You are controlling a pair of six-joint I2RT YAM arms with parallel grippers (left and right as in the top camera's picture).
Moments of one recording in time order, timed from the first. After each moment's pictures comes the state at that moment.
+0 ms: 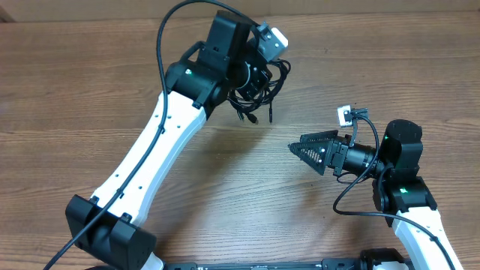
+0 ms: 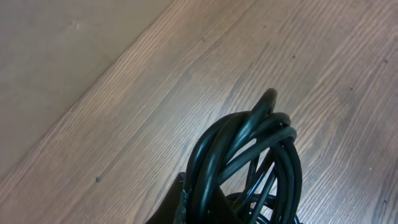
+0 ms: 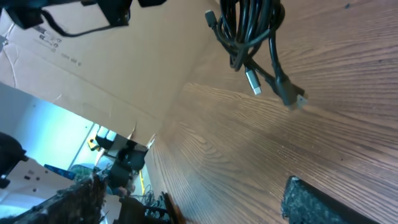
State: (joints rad) left arm -0.51 1.75 1.75 -0.76 0.16 0.36; right arm 0.05 1.01 0.55 0.05 -1.11 0.54
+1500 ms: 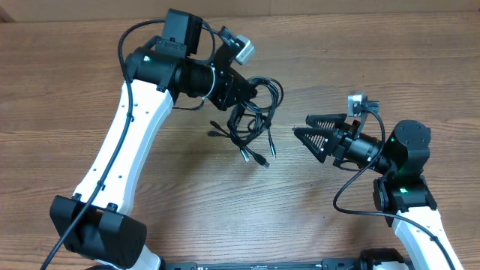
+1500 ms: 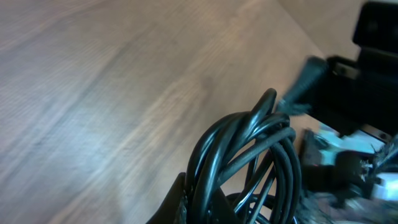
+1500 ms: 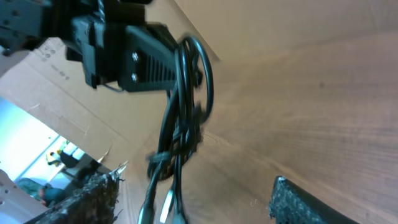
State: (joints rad) left arm -0.31 1.75 1.75 -1.04 0.80 0.24; right arm 0.05 1.02 0.55 0.30 -1.00 0.54
